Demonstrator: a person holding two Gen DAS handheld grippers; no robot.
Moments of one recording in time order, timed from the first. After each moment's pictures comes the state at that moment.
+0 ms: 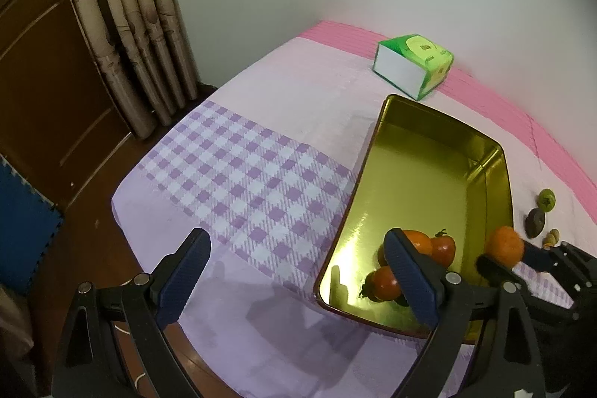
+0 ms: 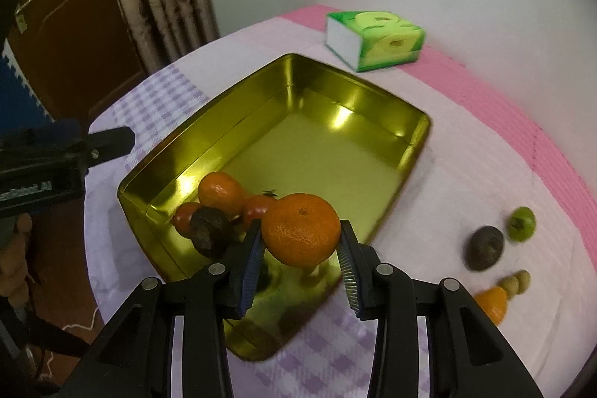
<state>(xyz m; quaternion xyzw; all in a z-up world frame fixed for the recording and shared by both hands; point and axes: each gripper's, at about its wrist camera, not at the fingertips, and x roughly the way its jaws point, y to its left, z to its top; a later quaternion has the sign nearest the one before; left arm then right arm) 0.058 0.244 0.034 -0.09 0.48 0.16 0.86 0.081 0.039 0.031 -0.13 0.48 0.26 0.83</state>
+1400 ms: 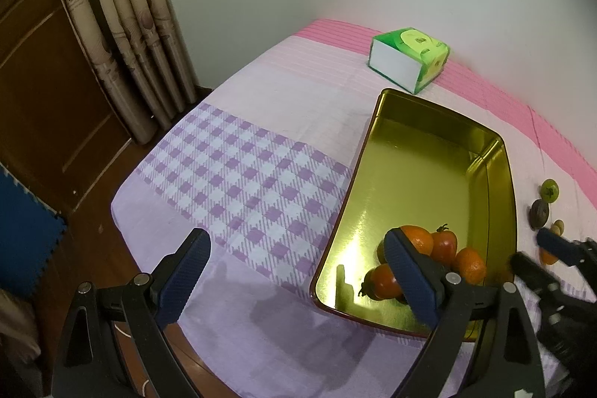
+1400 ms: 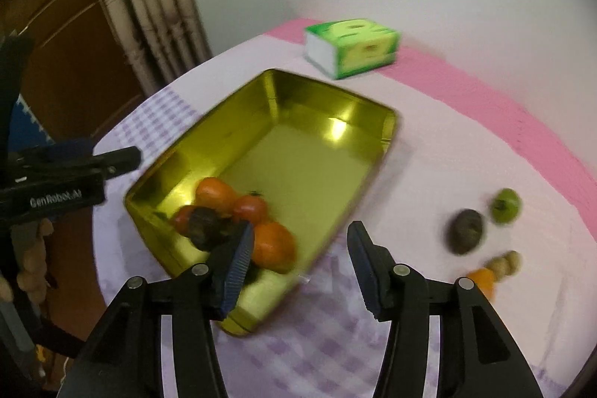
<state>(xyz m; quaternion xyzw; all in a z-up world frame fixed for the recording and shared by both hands) 0.061 0.234 0.030 -0.07 0.48 0.15 0.86 0.072 -0.018 0.050 -0.08 0.46 0.23 0.85</state>
